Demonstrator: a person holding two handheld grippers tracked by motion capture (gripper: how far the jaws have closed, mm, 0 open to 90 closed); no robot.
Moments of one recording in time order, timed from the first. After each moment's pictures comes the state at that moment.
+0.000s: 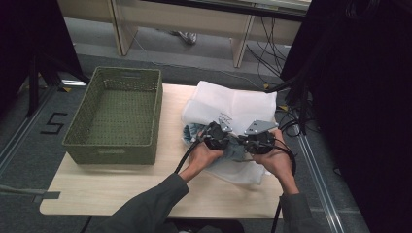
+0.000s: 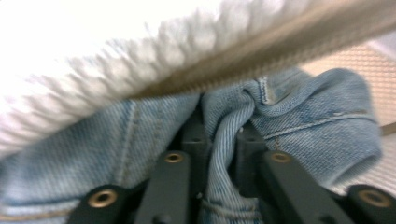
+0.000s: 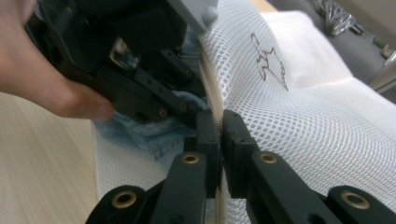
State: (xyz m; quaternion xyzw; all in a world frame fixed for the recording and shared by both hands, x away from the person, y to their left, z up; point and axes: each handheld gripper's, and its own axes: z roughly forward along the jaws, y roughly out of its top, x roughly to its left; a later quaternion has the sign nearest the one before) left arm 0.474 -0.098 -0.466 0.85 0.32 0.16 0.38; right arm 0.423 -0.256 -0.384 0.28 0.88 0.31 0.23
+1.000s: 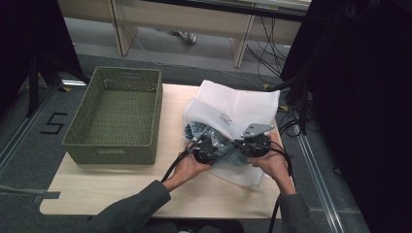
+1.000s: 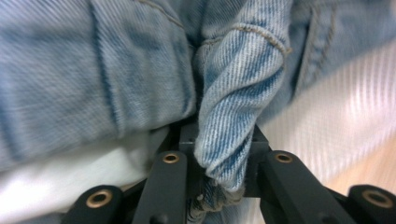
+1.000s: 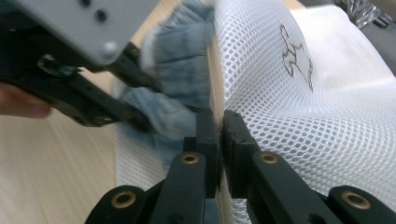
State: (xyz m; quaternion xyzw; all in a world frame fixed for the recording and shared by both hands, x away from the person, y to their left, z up) left arm 0.446 -0.066 -0.468 0.87 0.30 0.16 0.36; right arm 0.422 -0.249 -0.391 0.26 0.88 0.33 0.21
